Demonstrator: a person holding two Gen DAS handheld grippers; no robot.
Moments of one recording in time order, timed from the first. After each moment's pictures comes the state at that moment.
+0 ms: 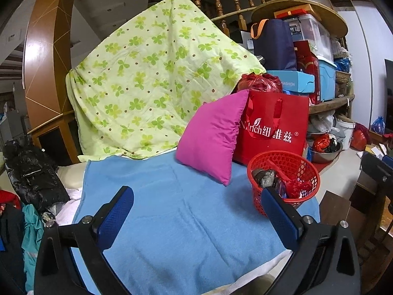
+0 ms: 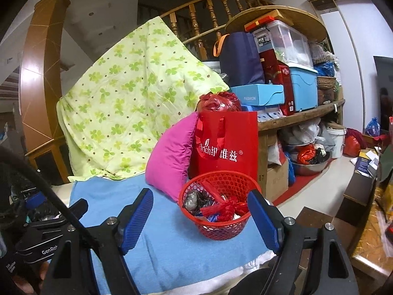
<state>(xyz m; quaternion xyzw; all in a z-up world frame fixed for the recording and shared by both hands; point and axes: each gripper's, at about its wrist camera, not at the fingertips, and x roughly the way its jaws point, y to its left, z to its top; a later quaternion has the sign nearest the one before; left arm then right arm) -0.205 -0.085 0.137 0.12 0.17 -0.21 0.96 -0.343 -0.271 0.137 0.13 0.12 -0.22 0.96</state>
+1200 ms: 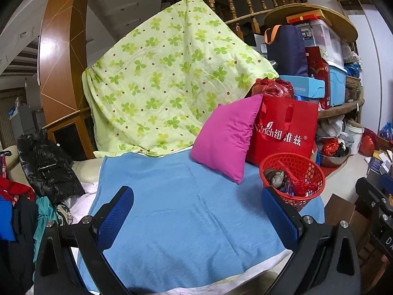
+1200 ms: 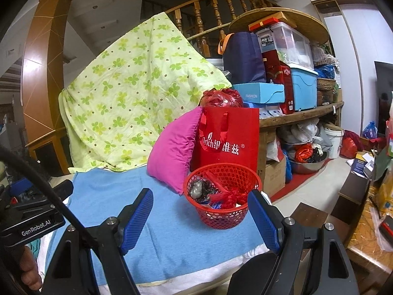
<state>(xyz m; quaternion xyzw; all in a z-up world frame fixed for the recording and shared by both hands) -0.229 -0.055 0.154 0.11 0.17 -0.17 0.96 -0.357 -0.242 0.130 0.12 0.14 -0.22 0.96</state>
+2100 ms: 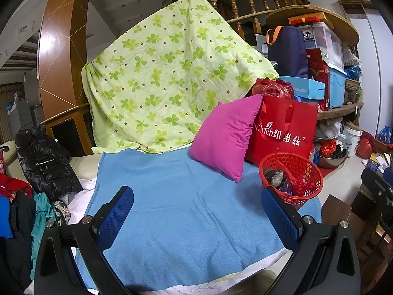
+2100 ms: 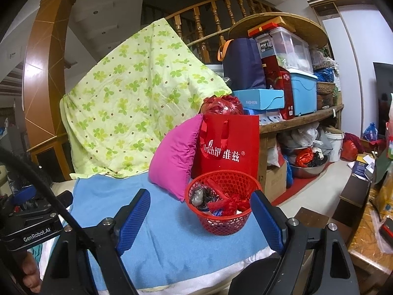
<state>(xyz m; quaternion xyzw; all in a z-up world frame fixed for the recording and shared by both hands) -0.228 -0.051 0.155 0.10 0.18 -0.18 0.96 -0.356 -0.247 0.147 0.12 0.12 -0.21 0.96</state>
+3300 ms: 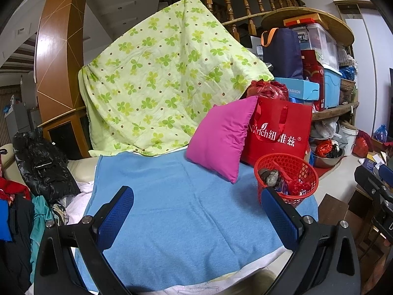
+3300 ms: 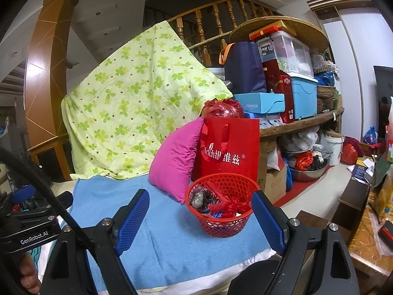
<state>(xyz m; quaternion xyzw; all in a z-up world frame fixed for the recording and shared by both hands) -0.237 -0.053 0.160 0.10 0.17 -0.19 0.96 -0.360 -0.247 0.149 0.11 0.11 -0.22 0.96</state>
